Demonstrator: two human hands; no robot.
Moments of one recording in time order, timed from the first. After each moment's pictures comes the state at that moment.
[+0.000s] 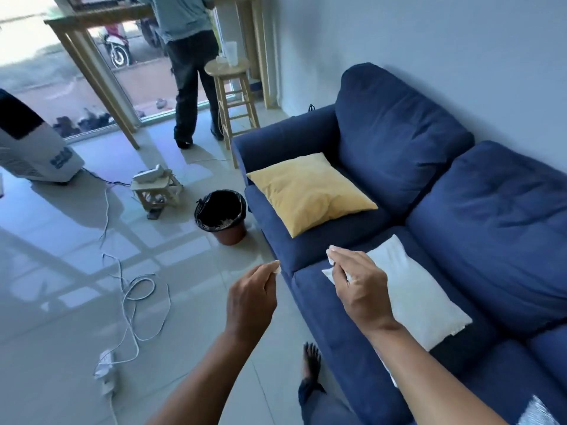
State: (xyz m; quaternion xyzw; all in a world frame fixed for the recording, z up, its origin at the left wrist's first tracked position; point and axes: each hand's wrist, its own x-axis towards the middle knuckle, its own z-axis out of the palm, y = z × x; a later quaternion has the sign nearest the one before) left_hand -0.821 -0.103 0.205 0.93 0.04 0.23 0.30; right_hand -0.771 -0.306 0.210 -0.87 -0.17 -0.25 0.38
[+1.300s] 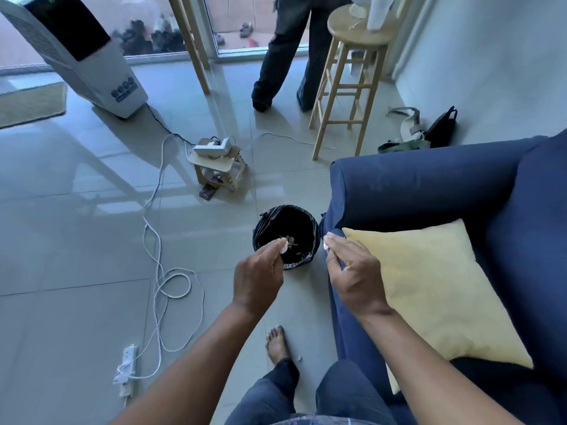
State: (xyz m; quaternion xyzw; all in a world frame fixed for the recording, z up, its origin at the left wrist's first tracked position) left_hand -0.413 0.269 0.138 0.93 0.22 0.19 0.25; right_hand -0.318 0.104 0.147 -0.87 -0.30 -0.07 0.39
